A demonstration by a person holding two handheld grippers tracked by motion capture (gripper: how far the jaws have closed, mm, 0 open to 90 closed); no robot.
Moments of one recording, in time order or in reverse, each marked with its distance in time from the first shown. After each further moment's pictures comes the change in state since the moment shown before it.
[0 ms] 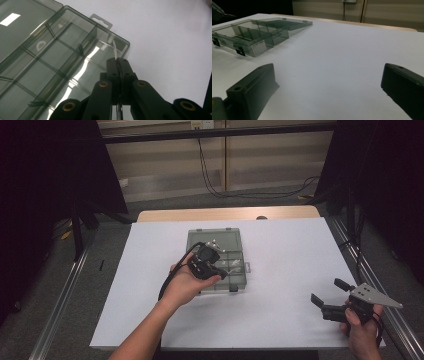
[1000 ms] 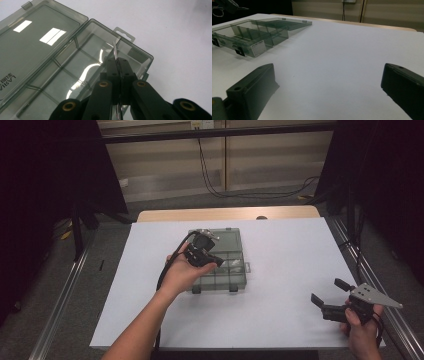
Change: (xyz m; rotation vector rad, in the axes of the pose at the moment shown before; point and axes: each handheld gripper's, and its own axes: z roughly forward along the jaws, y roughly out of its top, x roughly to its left) left arm 0.034 0.009 0.002 -0.047 0.034 -0.023; right arm 0.000 0.000 0.000 -0.001 -0.004 0.003
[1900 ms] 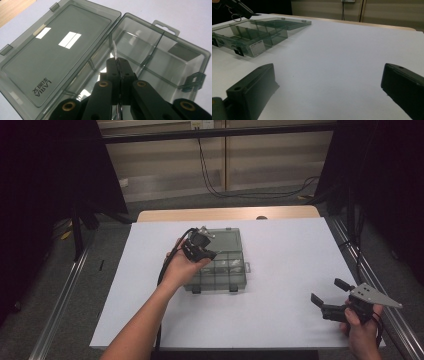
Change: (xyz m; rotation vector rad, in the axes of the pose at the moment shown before) left arm 0.040 -0.007 0.021 0.029 0.090 0.106; right arm 0.000 0.000 0.001 0.002 -0.005 0.005
